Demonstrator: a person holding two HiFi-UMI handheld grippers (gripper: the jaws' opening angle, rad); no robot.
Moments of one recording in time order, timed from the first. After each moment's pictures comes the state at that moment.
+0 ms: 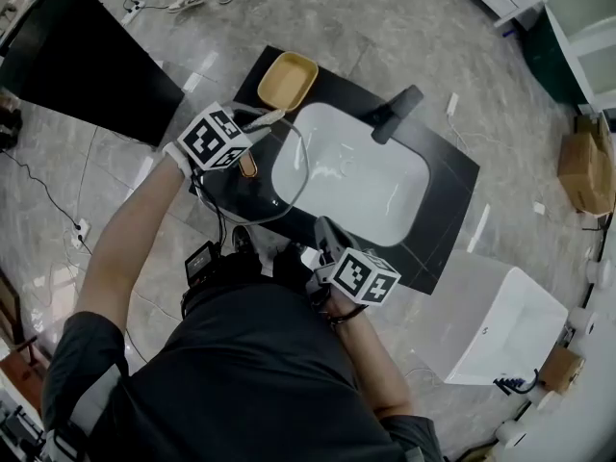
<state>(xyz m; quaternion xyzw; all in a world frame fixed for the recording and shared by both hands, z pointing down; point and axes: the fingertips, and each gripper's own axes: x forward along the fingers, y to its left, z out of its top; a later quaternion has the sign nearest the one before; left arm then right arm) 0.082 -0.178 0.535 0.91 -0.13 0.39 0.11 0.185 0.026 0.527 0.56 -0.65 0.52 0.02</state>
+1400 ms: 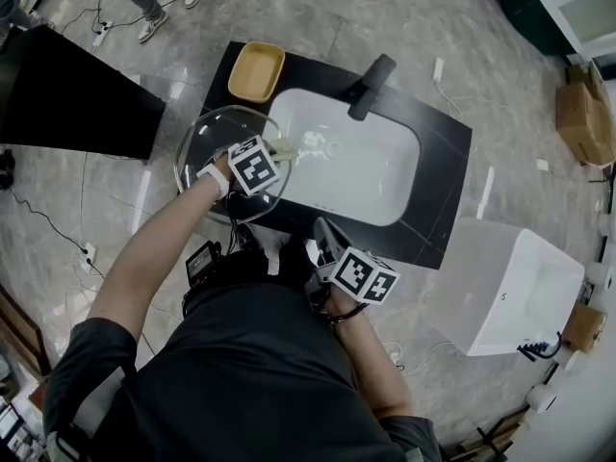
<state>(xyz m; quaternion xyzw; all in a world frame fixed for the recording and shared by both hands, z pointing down) 0.155 -0.084 0.640 0.83 -0.01 0.54 0.09 0.216 0.062 0.550 0.60 -0.58 0.55 -0.03</state>
